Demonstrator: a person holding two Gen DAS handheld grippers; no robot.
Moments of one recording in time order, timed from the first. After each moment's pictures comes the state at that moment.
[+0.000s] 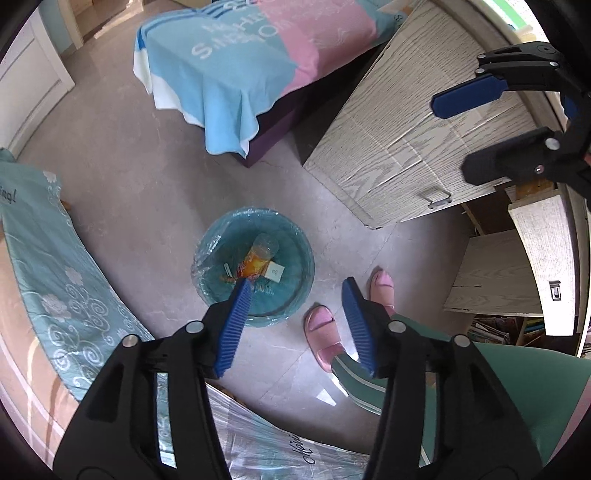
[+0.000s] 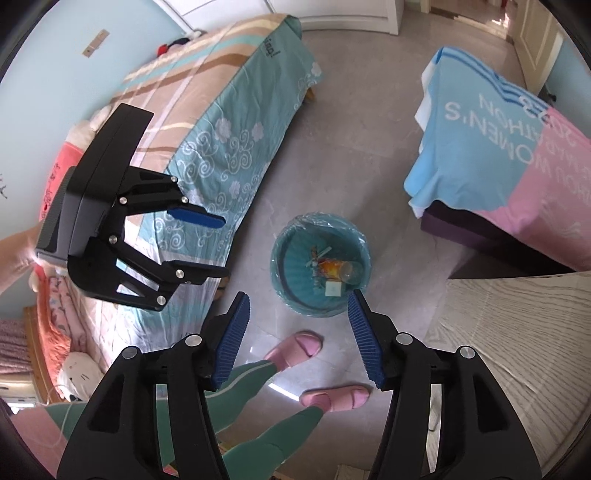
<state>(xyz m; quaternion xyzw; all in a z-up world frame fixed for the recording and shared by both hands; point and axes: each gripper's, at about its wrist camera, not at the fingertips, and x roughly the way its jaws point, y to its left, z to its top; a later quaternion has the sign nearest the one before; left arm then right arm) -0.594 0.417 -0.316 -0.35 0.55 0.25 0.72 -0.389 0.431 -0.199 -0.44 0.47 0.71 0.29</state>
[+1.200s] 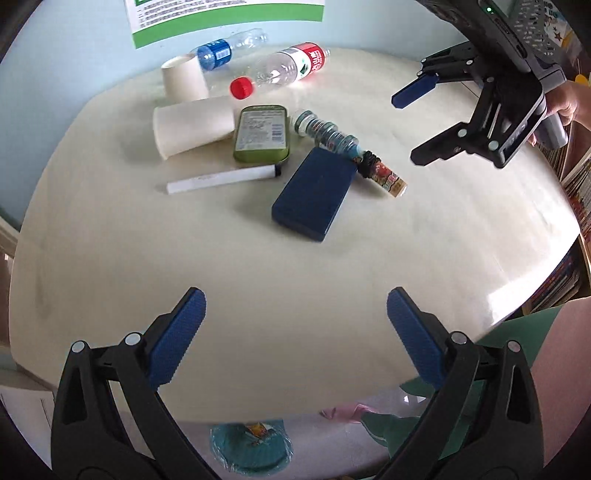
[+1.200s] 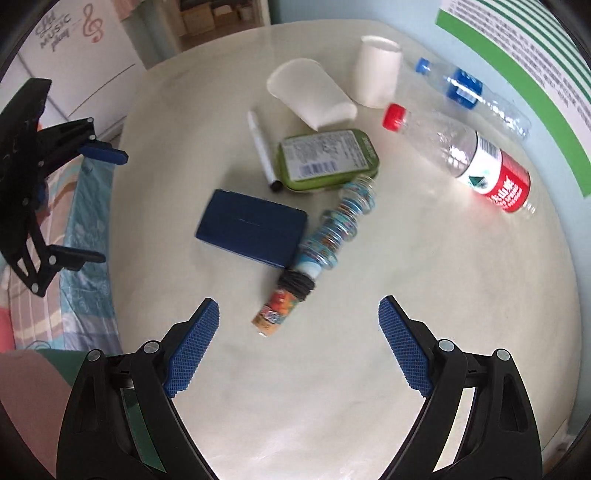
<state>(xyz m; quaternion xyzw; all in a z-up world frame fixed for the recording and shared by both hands) -0.192 0.271 -0.141 -0.01 0.53 -0.03 0.85 0.007 0.118 -0.077 -0.32 0.53 0.49 0.61</state>
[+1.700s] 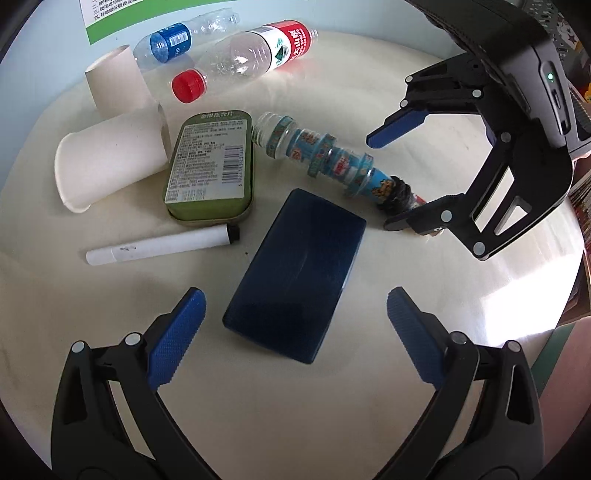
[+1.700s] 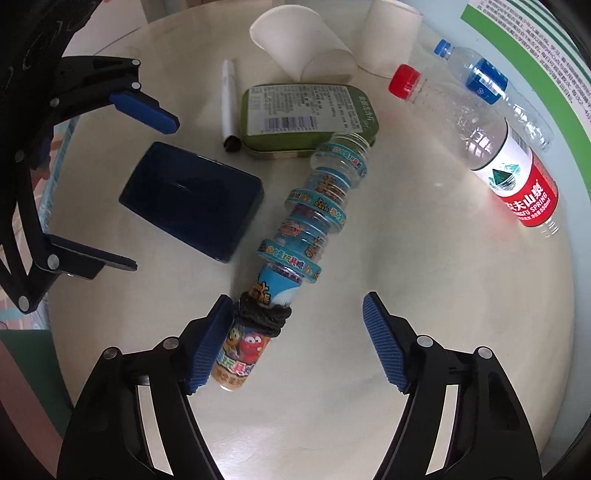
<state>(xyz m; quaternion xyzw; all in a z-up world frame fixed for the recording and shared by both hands) -0.106 0.262 -0.184 -0.02 0.55 -0.06 0.83 0.026 0.121 -0.132 -0.39 0.50 0.50 0.59</state>
